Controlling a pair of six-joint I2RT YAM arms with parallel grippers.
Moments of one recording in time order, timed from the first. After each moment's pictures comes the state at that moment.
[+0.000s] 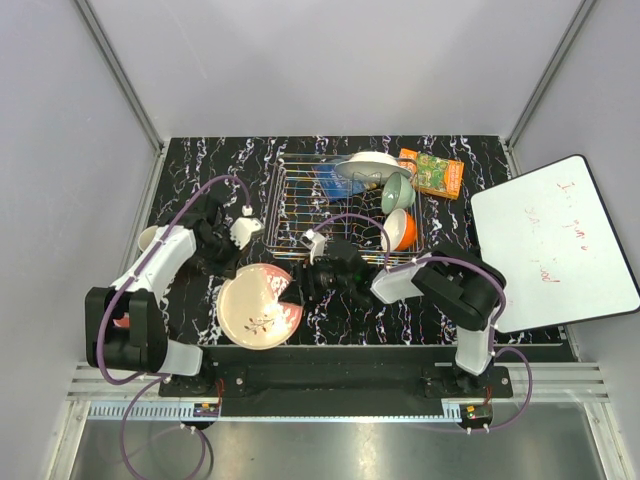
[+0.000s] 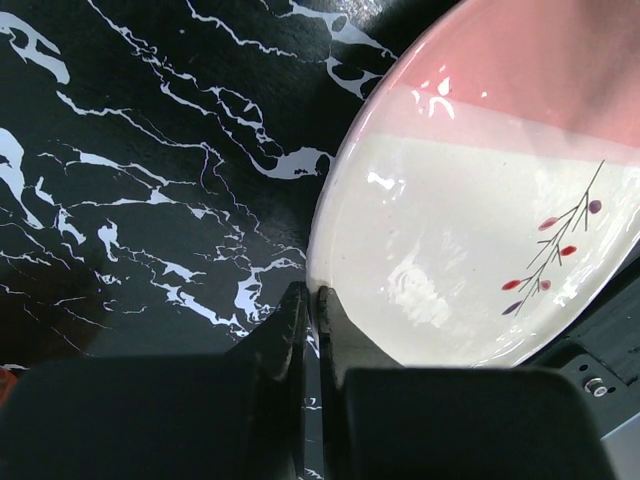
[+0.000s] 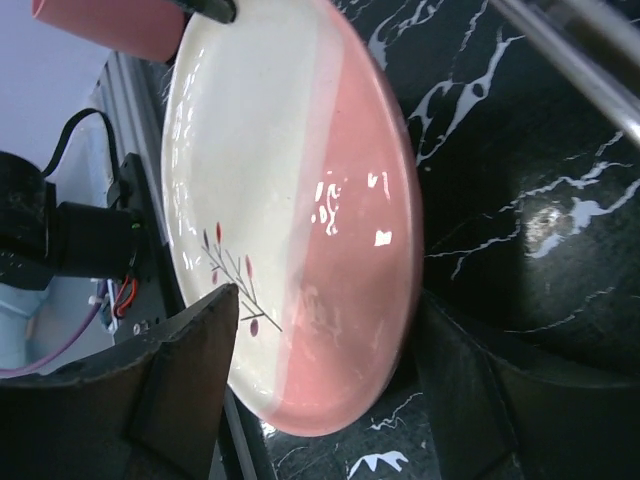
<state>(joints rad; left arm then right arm) -0.09 1.39 0.97 -0.92 0.36 0.72 0.91 1.89 0.81 0.68 -0.43 0.59</state>
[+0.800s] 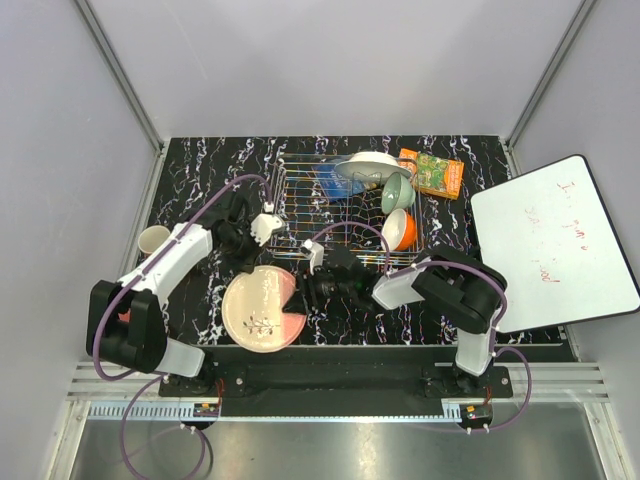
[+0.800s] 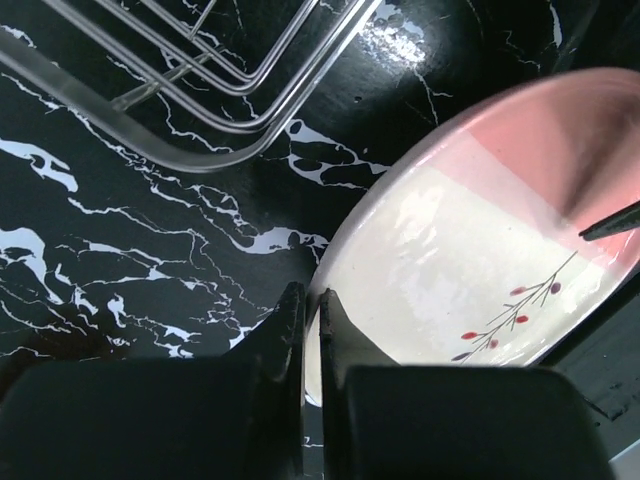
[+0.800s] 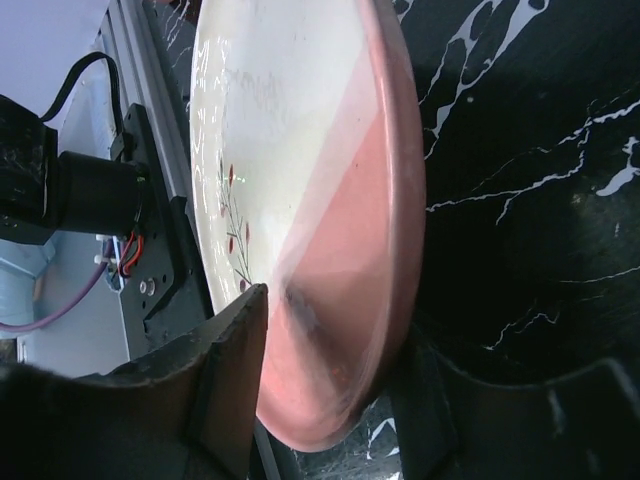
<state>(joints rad) -0.27 1.41 1.02 -0.86 0.33 0.60 0.94 1.88 0.76 0.69 -0.48 0.61</state>
